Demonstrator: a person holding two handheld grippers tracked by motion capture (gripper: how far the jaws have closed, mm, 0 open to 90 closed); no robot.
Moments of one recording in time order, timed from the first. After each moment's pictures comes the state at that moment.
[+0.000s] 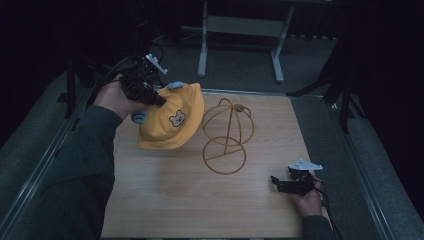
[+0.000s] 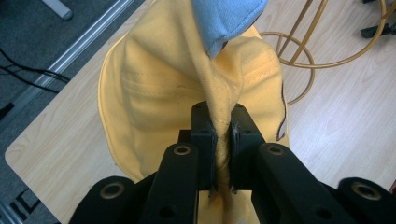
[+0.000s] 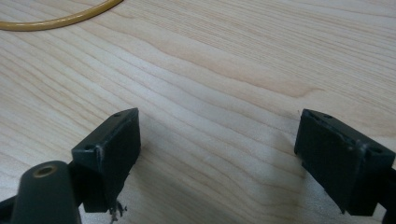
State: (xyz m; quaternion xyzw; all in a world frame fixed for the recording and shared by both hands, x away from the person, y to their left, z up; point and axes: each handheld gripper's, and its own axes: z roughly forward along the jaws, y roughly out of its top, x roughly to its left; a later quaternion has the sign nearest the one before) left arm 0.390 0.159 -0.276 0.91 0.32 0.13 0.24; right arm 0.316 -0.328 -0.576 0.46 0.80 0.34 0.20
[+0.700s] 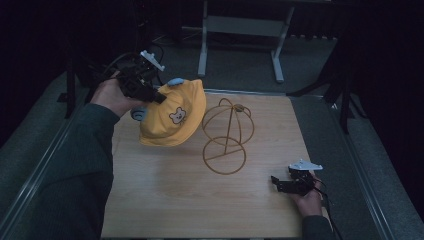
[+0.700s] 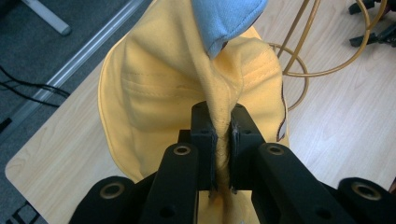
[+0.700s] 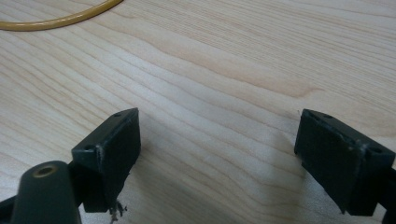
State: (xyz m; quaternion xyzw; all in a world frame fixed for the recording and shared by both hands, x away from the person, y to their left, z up) left arm 0.390 0.166 -0.270 0.91 0.30 0.14 0.26; right arm 0.316 -0.329 -0.576 0.46 0.80 0.34 0.20
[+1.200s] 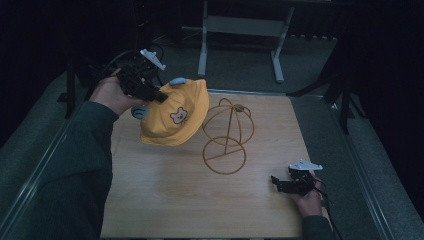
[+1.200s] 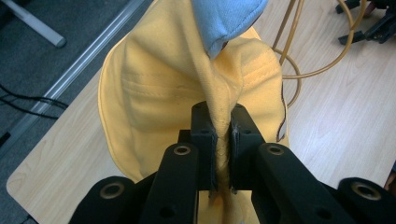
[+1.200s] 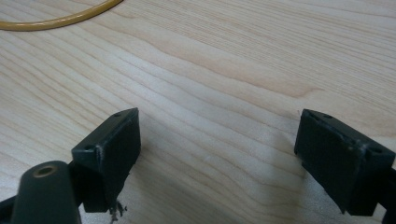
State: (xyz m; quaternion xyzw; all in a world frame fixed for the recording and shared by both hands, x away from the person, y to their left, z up) left arm 0.388 0.163 -0.263 0.91 0.27 0.14 0.27; right arm 0.316 -0.328 -0.576 0.46 0.80 0.34 0.20
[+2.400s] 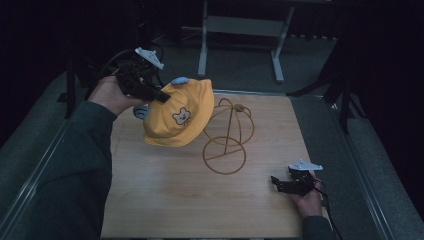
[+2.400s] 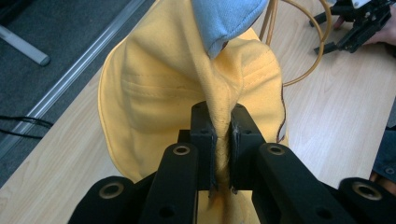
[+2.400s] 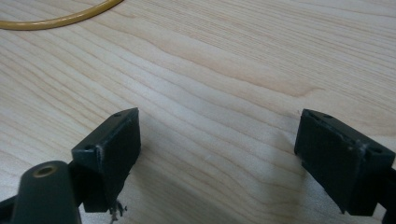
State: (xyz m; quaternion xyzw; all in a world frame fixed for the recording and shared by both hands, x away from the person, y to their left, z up) left arm 0.385 0.166 -0.260 0.91 0.25 0.12 0.30; right arm 0.315 -0.329 -0.576 0.46 0.80 0.34 0.20
